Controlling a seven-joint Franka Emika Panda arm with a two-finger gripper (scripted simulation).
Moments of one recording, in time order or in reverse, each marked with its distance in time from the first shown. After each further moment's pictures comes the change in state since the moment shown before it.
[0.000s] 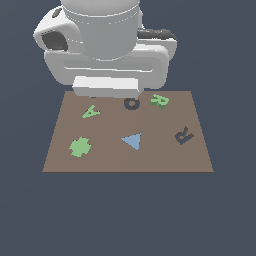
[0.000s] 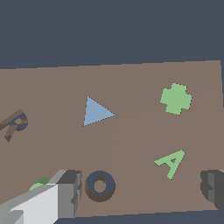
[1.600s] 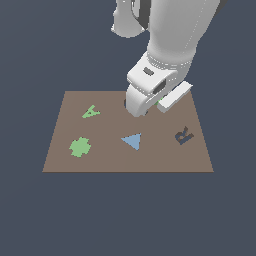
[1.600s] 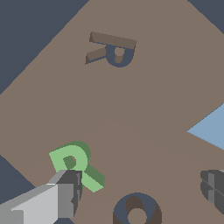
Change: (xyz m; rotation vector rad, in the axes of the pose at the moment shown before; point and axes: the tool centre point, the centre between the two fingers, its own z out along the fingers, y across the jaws) arm -0.049 -0.111 0.083 0.014 -0.006 -0.794
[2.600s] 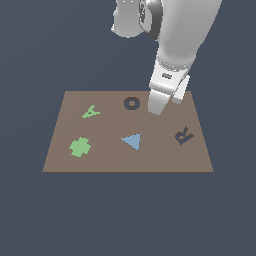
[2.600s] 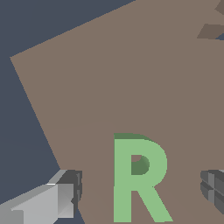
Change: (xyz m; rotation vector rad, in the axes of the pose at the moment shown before) arm -0.016 -0.060 0.043 0.005 -0.005 -0.397
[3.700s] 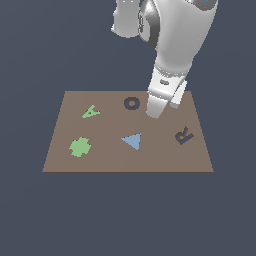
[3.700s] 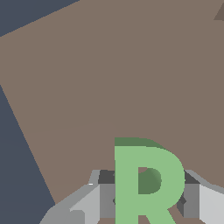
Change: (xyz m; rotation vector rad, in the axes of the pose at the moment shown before) arm 0.000 0.001 0.019 -0.002 0.000 0.007
